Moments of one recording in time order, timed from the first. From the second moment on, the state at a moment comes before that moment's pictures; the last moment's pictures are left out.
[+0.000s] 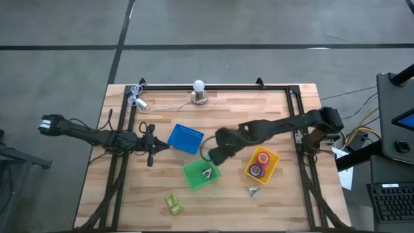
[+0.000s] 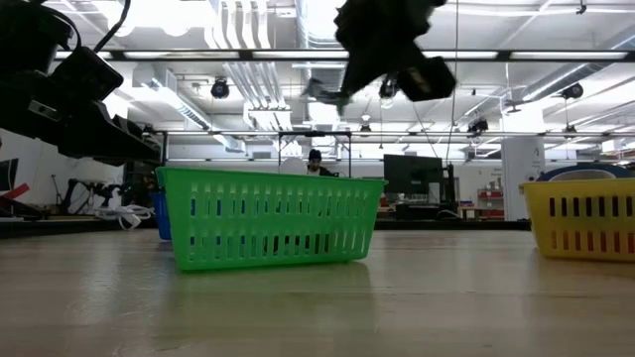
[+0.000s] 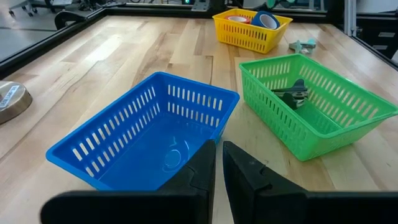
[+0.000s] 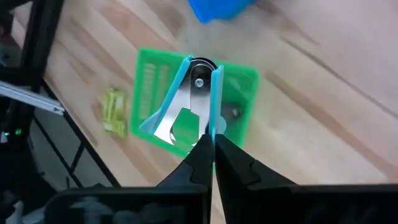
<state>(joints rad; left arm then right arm) -0.18 0.42 0.01 0.12 -0.24 -0.11 0.13 1.72 1.40 -0.65 -0.09 1.14</state>
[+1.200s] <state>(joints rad) -0.18 0.42 0.01 0.12 -0.24 -0.11 0.10 1.97 1.53 -0.65 -0.31 0.99</state>
